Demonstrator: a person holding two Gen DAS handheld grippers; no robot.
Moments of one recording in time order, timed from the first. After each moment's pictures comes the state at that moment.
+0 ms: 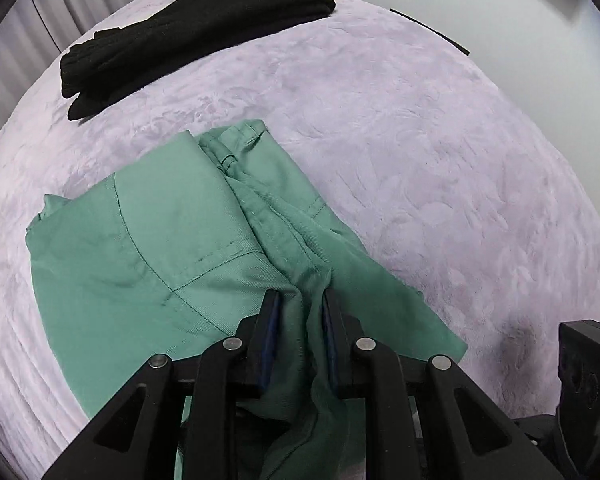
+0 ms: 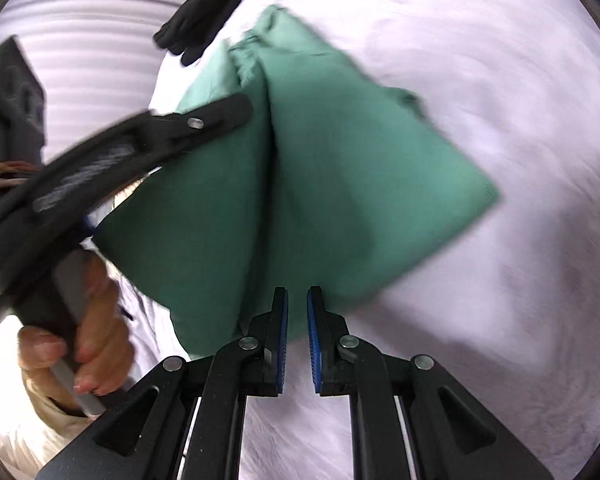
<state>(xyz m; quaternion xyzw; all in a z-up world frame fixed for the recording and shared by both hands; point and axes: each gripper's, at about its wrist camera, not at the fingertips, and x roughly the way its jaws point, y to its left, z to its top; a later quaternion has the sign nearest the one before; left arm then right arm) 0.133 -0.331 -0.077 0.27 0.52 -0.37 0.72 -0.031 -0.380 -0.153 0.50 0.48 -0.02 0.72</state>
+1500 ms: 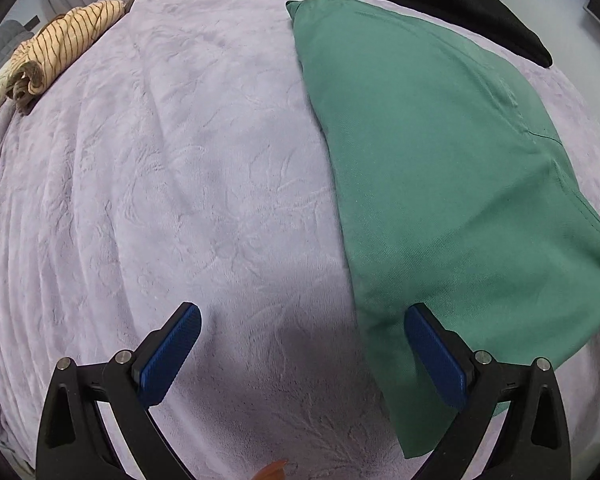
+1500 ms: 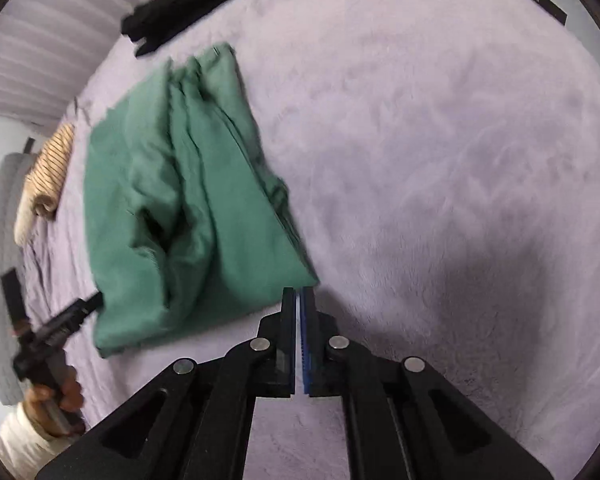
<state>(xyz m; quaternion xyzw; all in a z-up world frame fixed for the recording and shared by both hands) 0.166 -0.093 -0.125 0.10 0.60 -0.15 0.78 -0.047 -0.436 -0.094 0.32 0.54 -0.11 0.77</state>
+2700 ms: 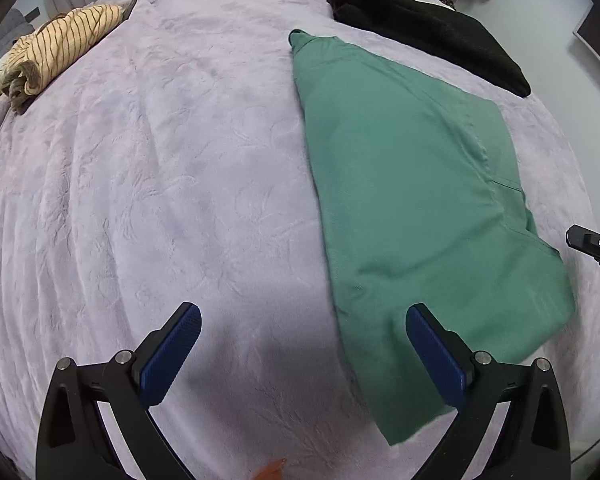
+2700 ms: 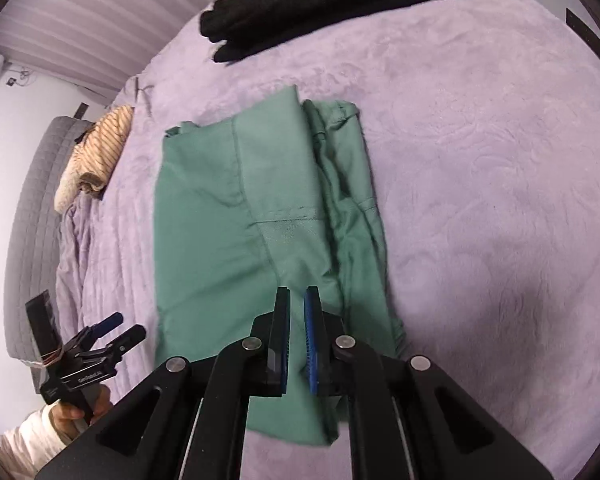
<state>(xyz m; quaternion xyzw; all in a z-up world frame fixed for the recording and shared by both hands) 0.160 -0.093 -0.092 0.06 0.58 -0.18 0.79 0.049 -0.423 -0.060 0.28 0.54 0.00 0.79</state>
